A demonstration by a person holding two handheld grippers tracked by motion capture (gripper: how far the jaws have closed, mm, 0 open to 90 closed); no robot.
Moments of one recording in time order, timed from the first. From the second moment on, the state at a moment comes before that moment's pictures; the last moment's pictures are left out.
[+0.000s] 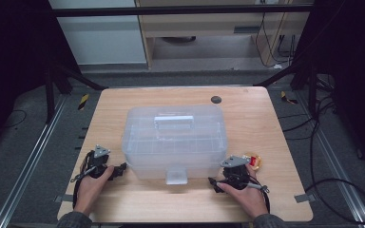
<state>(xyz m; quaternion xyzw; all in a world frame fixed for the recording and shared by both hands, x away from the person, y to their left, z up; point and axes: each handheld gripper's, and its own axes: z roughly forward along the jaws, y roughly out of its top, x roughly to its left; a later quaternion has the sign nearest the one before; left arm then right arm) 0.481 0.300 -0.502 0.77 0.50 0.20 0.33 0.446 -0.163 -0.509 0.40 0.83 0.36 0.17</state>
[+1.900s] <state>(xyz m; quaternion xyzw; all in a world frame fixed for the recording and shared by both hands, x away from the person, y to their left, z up) 0.421 0.258 -0.457 0.79 0.37 0.20 0.45 0.524 -0.063 -0.314 0.23 0.89 0.33 0.24</state>
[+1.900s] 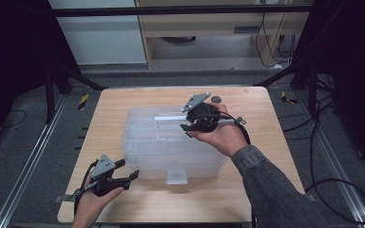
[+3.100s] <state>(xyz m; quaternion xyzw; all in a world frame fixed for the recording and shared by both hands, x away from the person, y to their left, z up) 0.423 0.259 -0.458 0.79 0.37 0.19 0.45 0.534 -0.032 -0.294 0.14 0.93 0.23 0.24</state>
